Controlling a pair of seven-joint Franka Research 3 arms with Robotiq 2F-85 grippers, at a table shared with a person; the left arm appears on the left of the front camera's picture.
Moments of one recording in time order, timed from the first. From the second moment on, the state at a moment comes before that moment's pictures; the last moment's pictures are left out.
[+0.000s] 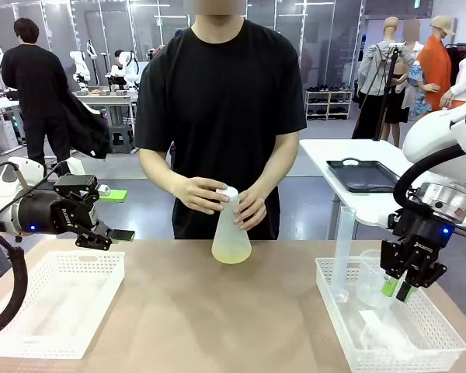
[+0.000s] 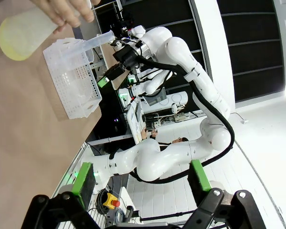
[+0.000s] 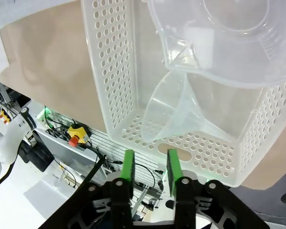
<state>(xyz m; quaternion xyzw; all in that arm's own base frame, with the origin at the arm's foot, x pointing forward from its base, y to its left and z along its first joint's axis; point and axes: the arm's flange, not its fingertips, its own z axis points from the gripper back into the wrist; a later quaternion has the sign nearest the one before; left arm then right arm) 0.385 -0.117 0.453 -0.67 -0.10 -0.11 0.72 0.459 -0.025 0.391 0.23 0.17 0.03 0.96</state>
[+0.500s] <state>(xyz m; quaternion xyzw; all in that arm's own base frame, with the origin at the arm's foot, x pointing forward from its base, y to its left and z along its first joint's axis) 0.385 -0.117 0.453 -0.67 -0.10 -0.11 0.72 0.459 -0.025 0.391 0.23 0.17 0.03 0.96</state>
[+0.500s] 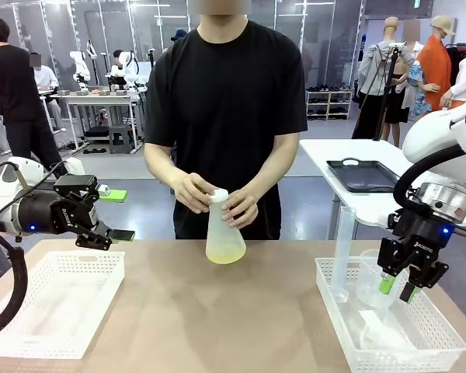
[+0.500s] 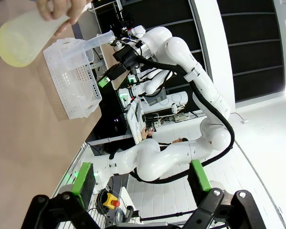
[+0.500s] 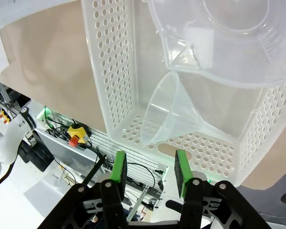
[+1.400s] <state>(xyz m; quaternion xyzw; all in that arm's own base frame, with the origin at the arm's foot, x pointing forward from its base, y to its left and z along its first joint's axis) 0.385 -0.117 0.453 -0.67 -0.10 -0.11 0.72 0.449 -0.015 0.455 0.26 0.08 0.01 0.96</state>
